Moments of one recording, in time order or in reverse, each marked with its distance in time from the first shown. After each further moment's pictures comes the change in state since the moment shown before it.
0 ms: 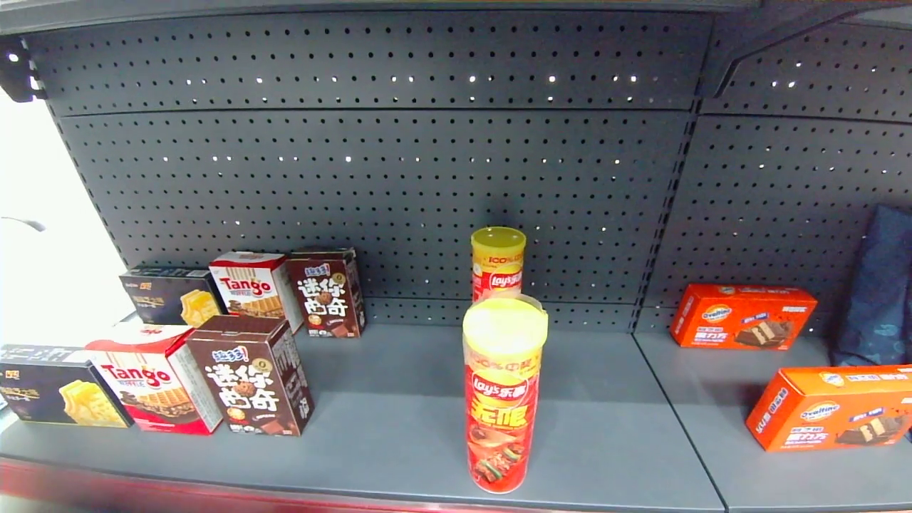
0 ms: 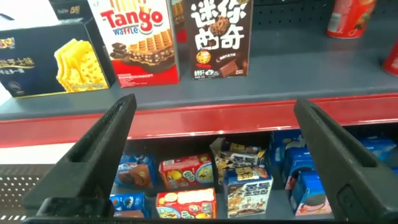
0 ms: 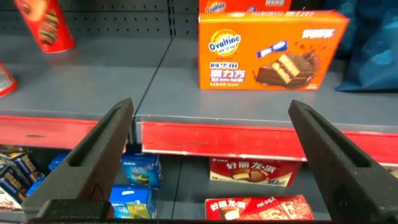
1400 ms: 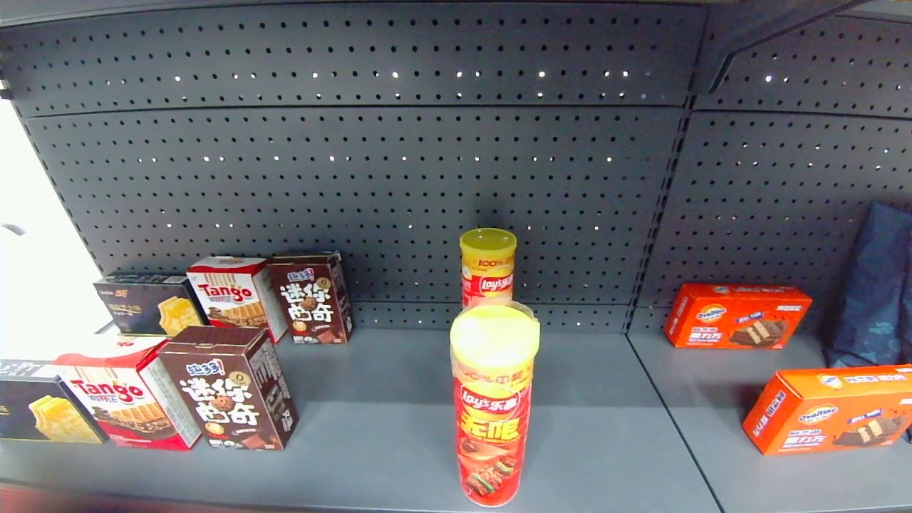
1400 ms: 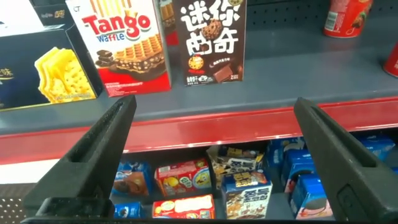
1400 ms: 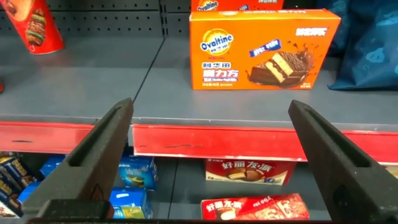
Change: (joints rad) left arm -0.001 0.000 0.000 0.001 -0.003 0.011; right arm 0.000 0.000 0.000 0.000 -0.002 -0.001
